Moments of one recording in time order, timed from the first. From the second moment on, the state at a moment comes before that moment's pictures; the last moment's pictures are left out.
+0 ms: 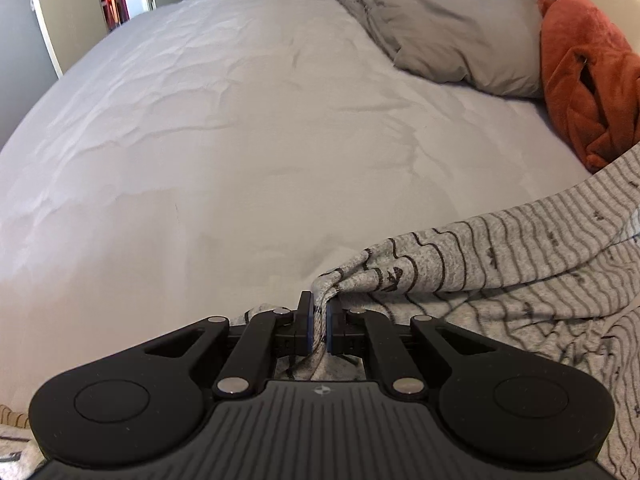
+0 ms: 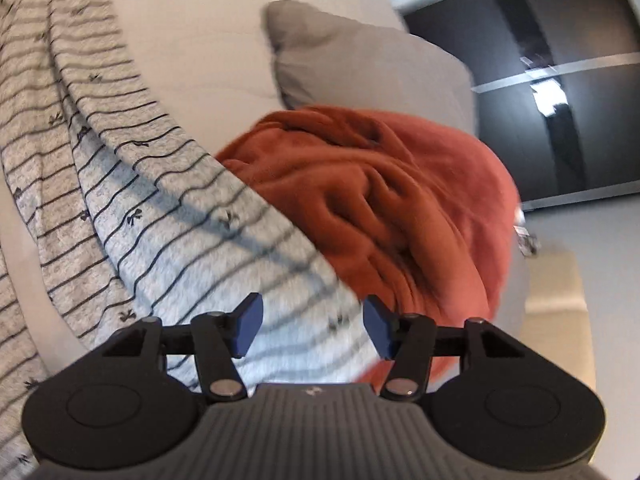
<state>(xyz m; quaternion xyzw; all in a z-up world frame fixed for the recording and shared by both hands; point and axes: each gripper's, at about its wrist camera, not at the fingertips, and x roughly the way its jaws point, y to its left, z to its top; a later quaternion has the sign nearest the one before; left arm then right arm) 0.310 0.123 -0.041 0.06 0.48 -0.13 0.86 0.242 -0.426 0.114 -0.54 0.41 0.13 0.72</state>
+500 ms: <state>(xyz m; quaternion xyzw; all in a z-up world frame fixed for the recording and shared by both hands) 0.317 0.136 -0.060 0.05 0.49 -0.14 0.86 0.296 -0.427 0.051 -0.58 0.50 0.18 0.62</state>
